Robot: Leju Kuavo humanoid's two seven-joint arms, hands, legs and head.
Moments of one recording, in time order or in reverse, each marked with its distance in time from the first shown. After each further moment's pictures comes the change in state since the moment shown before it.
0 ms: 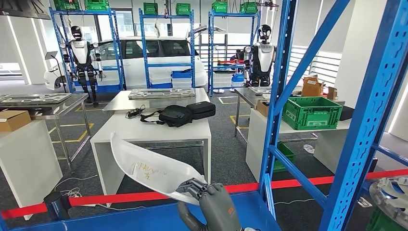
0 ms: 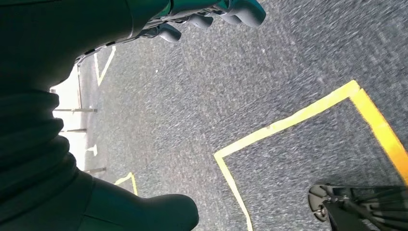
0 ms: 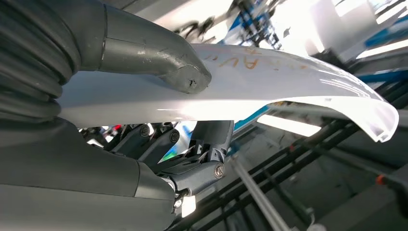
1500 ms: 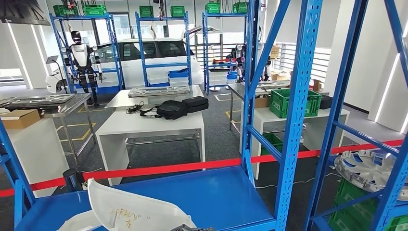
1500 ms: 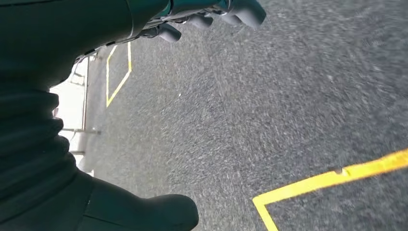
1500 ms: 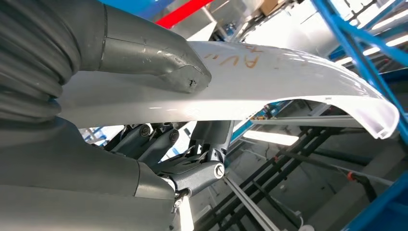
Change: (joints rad) left arm 0.011 0.163 0.021 -0.007 -0.047 -0.003 -0.063; right arm 0.265 0.023 0.006 -0.105 0.040 -0.023 -0.116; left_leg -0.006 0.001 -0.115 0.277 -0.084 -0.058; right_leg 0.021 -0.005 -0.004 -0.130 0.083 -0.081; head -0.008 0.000
